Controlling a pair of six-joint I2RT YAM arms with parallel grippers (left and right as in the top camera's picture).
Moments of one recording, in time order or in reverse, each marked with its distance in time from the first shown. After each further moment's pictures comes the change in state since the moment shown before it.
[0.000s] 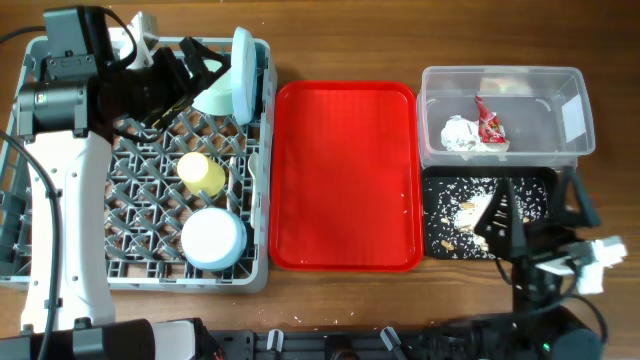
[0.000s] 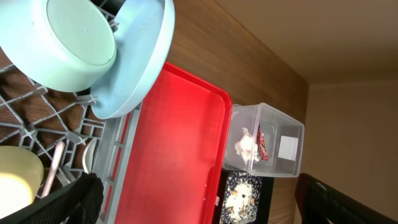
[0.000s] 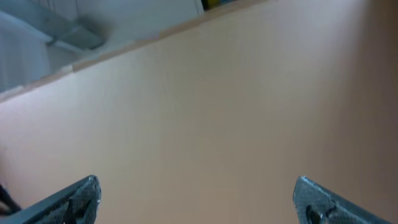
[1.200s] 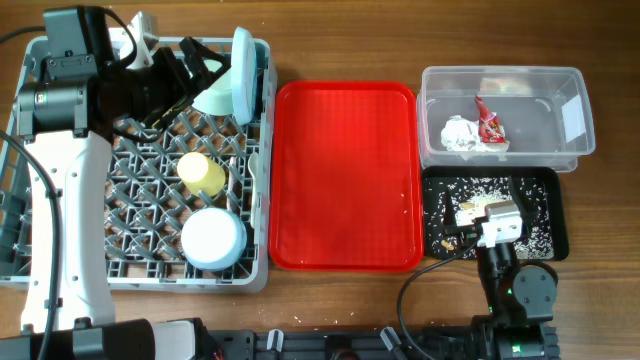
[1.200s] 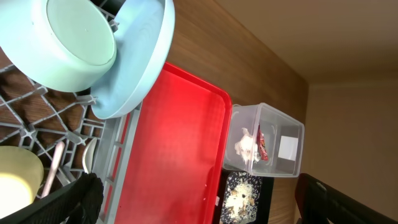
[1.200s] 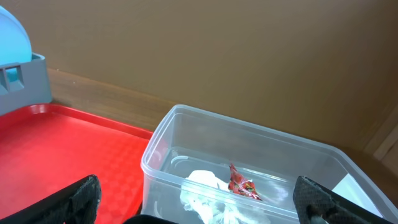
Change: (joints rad) left arm 0.000 0.000 0.000 0.000 0.000 0.000; right arm 0.006 -0.016 -0.169 -0.386 -0.018 -0.584
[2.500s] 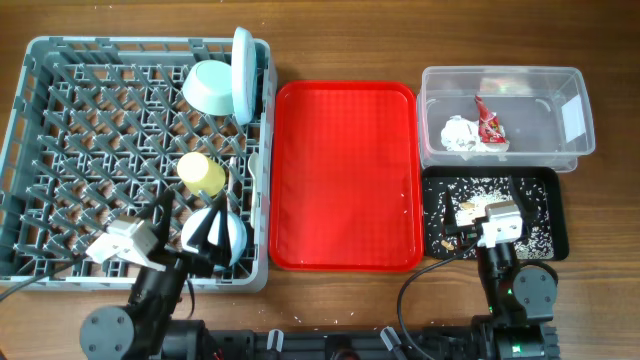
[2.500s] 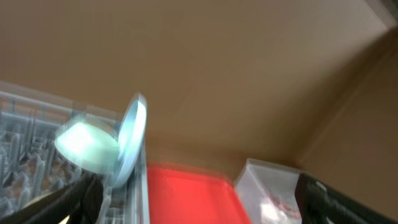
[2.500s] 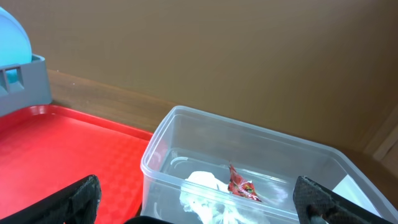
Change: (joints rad) left arm -0.099 -1.449 -1.184 0.739 -0.306 0.008; right arm 0.000 -0.002 0.000 0.002 0.000 0.000
